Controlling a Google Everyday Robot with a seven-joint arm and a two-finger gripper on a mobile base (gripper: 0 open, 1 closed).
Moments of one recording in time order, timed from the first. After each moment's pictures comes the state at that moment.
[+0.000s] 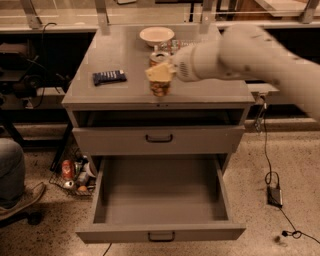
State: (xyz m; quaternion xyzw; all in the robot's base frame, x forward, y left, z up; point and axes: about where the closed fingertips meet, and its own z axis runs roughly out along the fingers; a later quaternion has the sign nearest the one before) arm 0.684 -0.011 0.919 -0.34 0.77 0.20 0.49
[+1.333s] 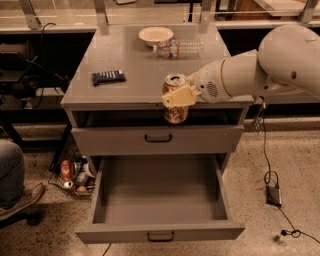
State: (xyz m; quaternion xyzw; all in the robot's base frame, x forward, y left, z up) arm 0.586 -0.051 0.906 -0.41 0.77 0.23 0.42
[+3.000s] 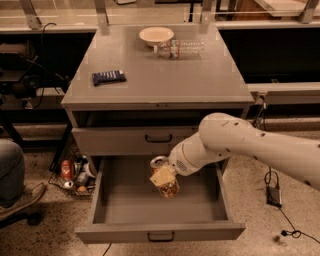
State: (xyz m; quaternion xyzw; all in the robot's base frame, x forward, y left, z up) arm 0.504 -0.013 0.671 -0.44 0.84 0.21 0.22
